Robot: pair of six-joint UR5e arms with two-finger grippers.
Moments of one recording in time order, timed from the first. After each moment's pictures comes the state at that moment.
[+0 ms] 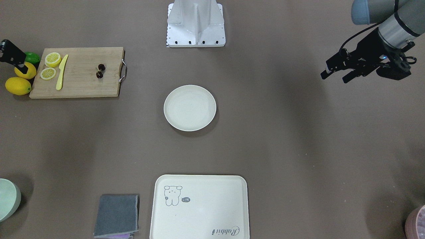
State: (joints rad) left arm -1.10 -1.66 -1.95 -1.91 -2.46 -0.93; right arm 1.08 -1.56 2.20 -1.74 2.21 0.67
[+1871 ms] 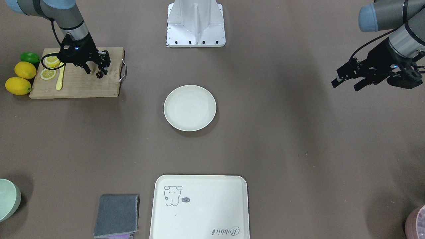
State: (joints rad) left arm -1.13 -1.66 -1.91 -1.91 -2.46 -0.87; right arm 0.35 -1.78 2.10 -1.12 1.67 1.38
